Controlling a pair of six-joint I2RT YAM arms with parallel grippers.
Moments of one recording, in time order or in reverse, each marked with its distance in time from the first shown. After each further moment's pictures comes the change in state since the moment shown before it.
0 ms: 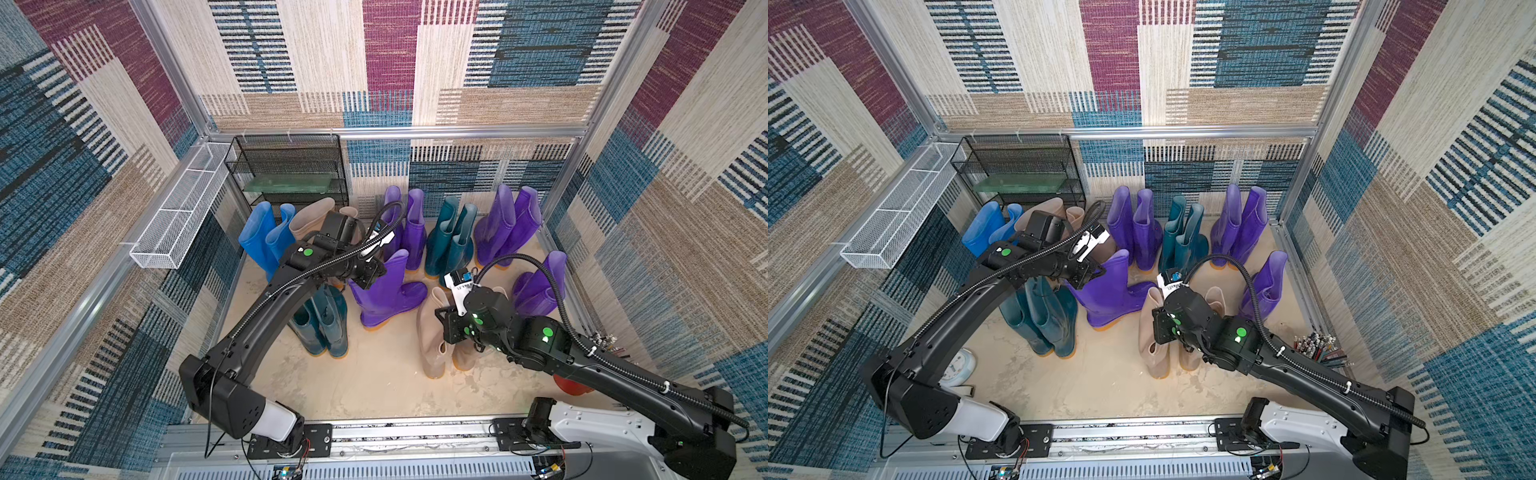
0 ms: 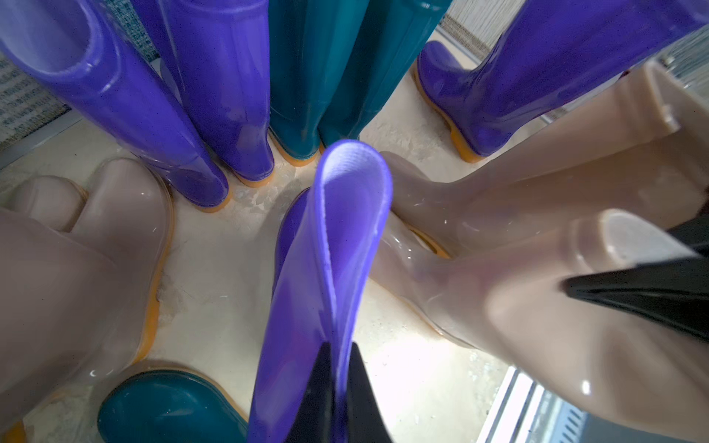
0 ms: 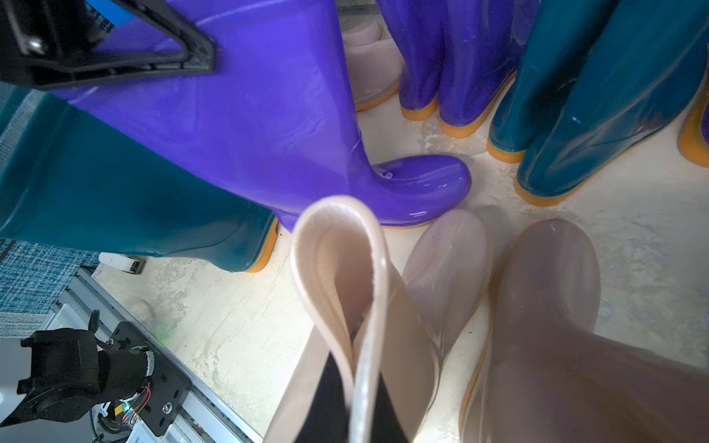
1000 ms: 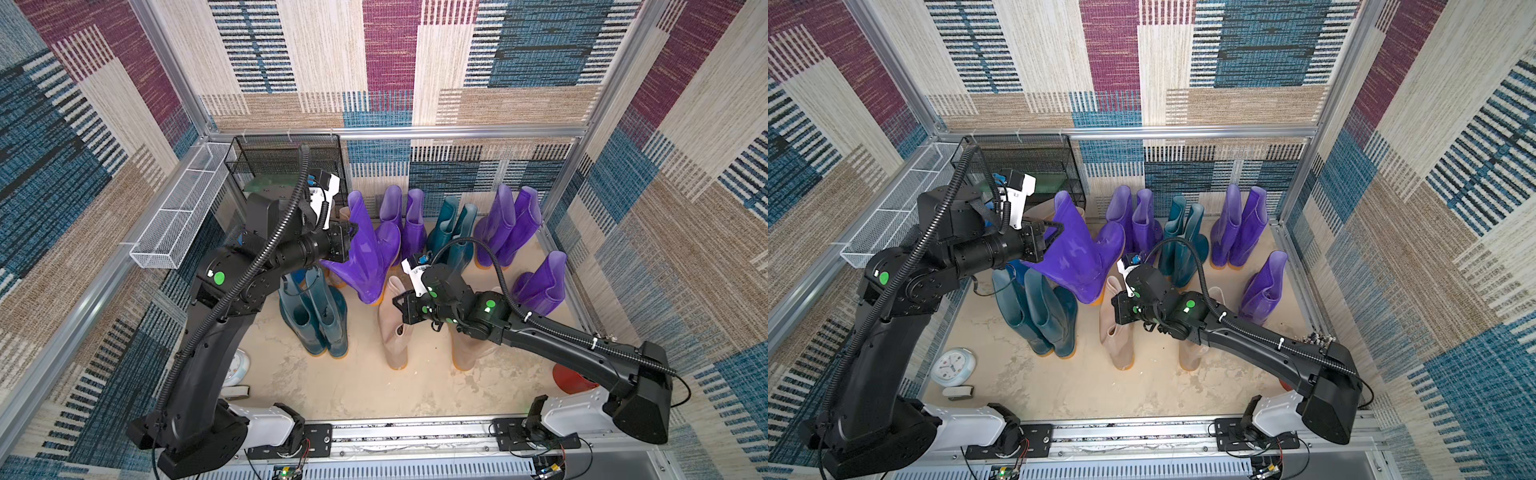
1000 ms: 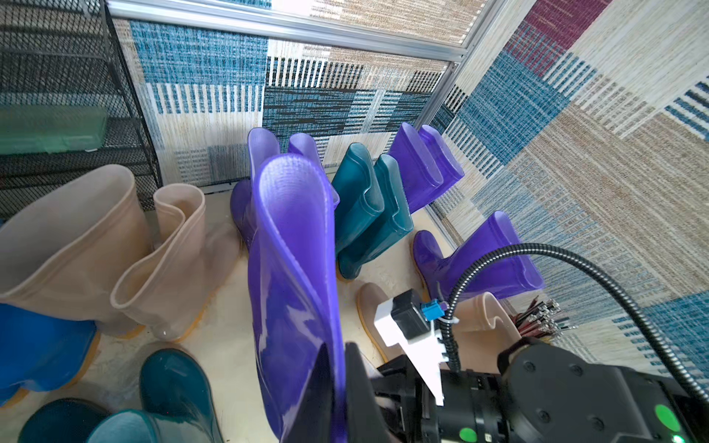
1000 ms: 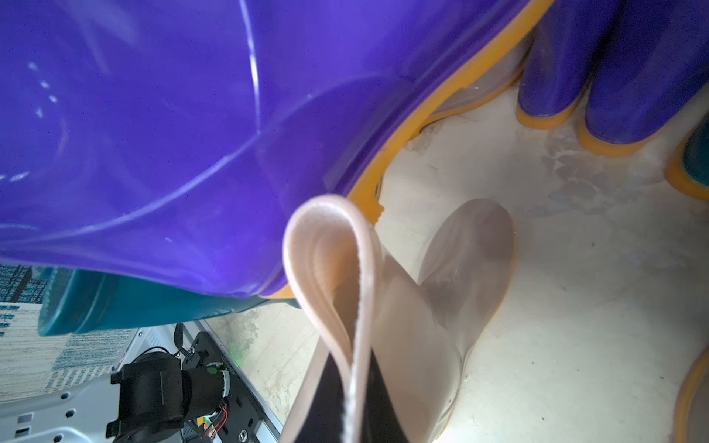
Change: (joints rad) left arm -0.051 -0.095 0.506 -0.187 -0.309 -0.396; right arm -0.015 0.351 0.180 0.223 -0.219 0.070
